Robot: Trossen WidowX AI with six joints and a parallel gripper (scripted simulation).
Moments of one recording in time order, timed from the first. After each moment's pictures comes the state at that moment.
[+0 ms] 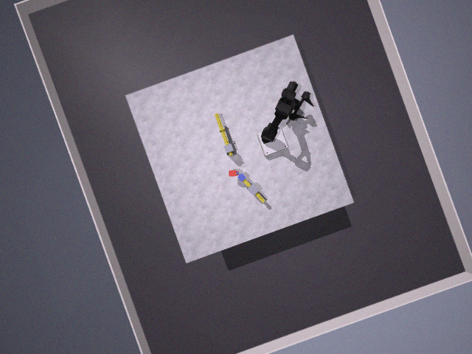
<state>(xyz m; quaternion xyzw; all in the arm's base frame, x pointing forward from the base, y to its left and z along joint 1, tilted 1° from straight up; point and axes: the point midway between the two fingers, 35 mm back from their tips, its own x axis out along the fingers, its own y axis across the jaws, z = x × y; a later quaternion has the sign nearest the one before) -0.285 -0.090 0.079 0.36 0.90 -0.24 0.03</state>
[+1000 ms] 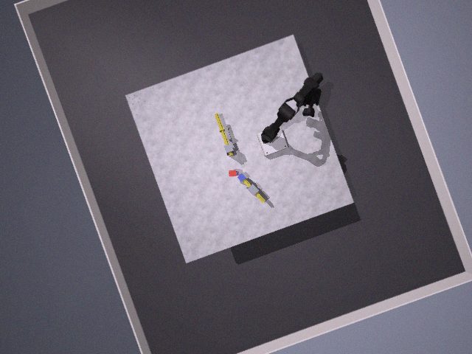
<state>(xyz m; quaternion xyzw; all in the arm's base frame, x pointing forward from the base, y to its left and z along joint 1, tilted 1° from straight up) -0.331 -0.081 0.105 0.35 0.84 -0.06 0.40</state>
